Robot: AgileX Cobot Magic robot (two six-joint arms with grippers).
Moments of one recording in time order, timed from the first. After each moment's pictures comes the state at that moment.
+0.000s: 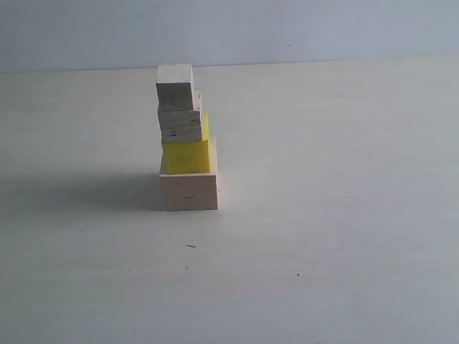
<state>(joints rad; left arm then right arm) -0.48 0.42 -0.58 -1.16 0.27 1.12 0.43 0.73 -0.86 0.70 0.55 -0.57</state>
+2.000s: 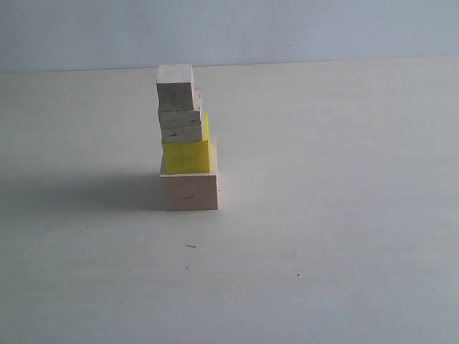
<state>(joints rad) 0.04 0.00 -0.46 -0.53 0.51 0.48 0.43 0.69 -0.86 0.70 0.68 -0.57</state>
